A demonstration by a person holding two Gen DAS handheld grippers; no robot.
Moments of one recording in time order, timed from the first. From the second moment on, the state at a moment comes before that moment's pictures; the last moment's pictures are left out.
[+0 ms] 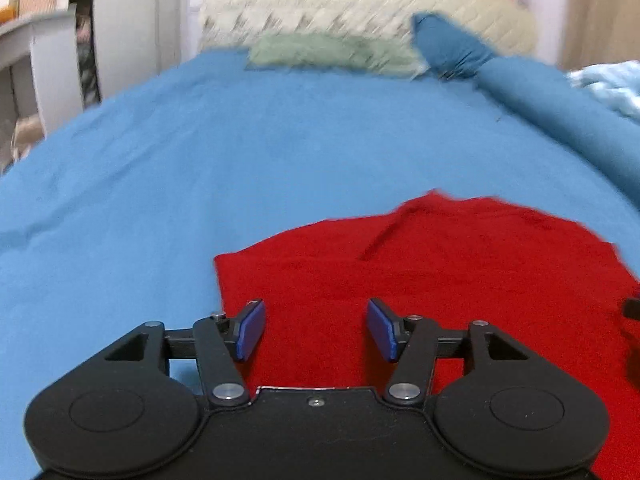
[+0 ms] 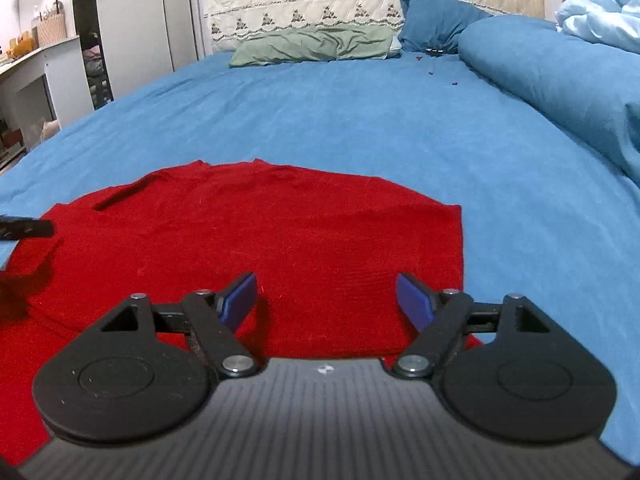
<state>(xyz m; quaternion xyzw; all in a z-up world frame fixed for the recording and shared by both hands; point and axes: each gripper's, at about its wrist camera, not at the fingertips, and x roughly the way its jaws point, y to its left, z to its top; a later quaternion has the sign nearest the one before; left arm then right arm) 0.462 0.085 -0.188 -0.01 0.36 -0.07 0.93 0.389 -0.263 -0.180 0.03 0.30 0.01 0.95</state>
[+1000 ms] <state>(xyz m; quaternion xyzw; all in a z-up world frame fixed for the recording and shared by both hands) 0.152 0.115 -0.098 -0.03 0.41 -0.06 0.91 0.134 -0.314 -0.063 0.06 0.36 0.03 0.93</state>
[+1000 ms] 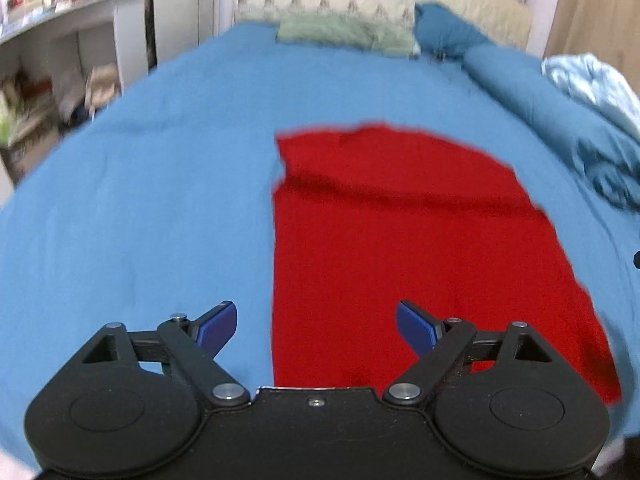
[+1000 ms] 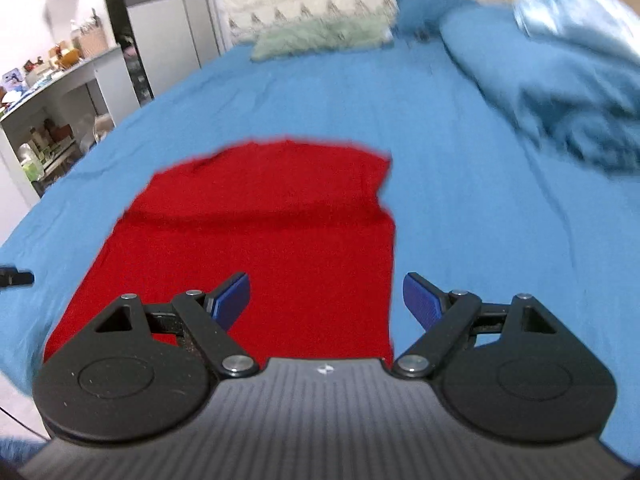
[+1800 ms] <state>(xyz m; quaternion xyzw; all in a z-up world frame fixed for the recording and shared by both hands) 0.090 0.115 -0.192 -0.06 0.47 -0.05 0.88 0.046 -0.292 -0.174 0.06 0.46 0.01 0.88</state>
